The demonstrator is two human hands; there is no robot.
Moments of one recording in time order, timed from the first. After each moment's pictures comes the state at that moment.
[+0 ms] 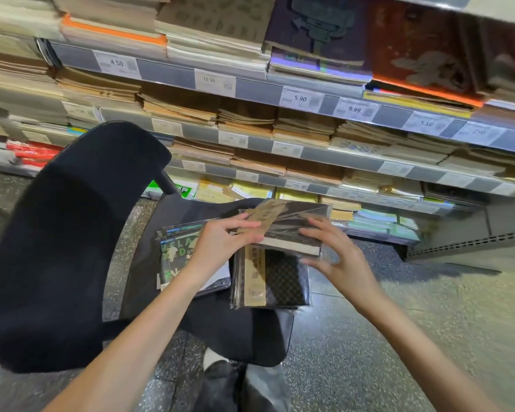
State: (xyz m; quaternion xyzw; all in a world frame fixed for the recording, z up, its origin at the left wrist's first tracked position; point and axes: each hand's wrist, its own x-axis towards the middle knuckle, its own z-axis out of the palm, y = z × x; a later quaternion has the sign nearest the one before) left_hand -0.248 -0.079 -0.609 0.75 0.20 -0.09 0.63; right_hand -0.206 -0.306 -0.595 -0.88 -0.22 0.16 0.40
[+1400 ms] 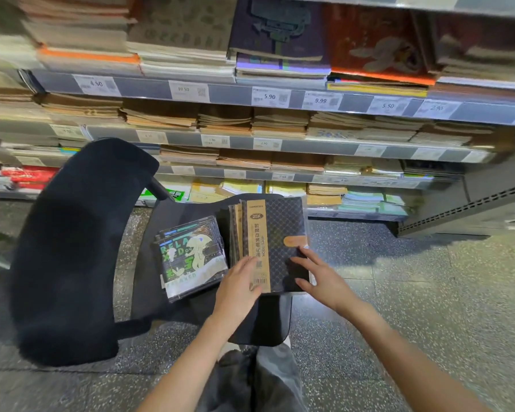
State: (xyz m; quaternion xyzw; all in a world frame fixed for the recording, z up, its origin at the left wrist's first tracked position) left_hand -0.319 -0.141 -0.655 0.89 0.13 -0.24 0.36; right_hand -0.254 -0.341 -0.658 -0.90 -0.16 0.32 0.26
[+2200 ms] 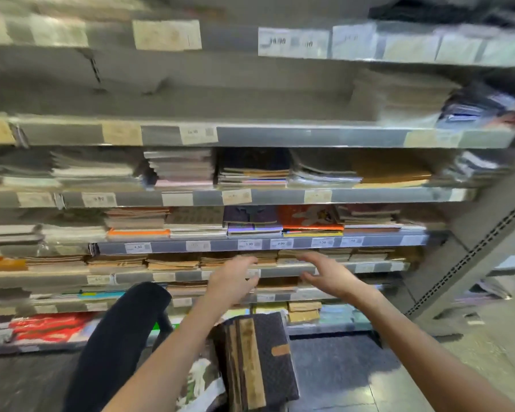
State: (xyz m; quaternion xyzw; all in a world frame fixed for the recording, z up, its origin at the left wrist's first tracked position) left_hand -0.210 -0.111 -0.374 0.97 -0.01 -0.08 0.23; right_hand -0.173 -0.327 -0.363 -0.95 -0.15 0.16 0.22
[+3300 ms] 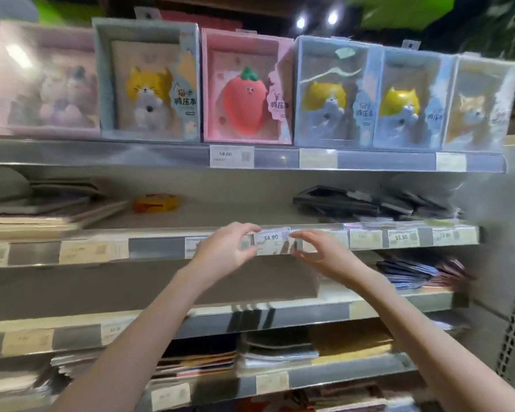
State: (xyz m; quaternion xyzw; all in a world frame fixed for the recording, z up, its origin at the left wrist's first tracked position) left_hand -0.019 -0.188 -0.044 0.94 -0.16 0.21 0.20; right_hand 0.013 -0.412 -0.060 -0.93 -0.23 -0.21 0.19
